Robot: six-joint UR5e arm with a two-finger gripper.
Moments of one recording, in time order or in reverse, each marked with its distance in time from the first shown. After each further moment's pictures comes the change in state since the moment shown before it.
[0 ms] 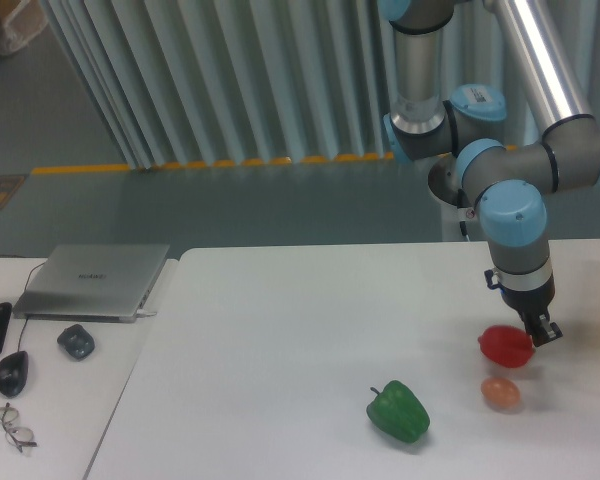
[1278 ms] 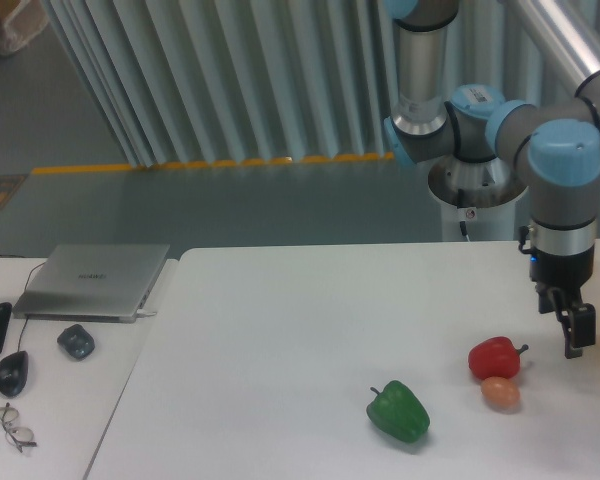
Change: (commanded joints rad) arm 0.107 0.015 0.193 -0.028 -0.216 0.318
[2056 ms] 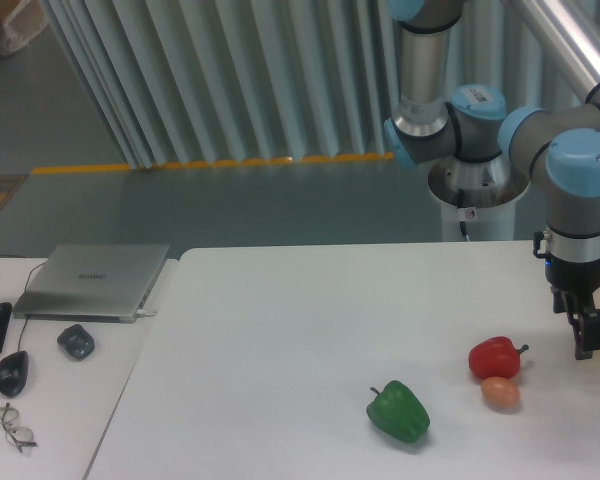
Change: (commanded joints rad) arm 0.000 0.000 -0.043 -0.006 0.046 0.000
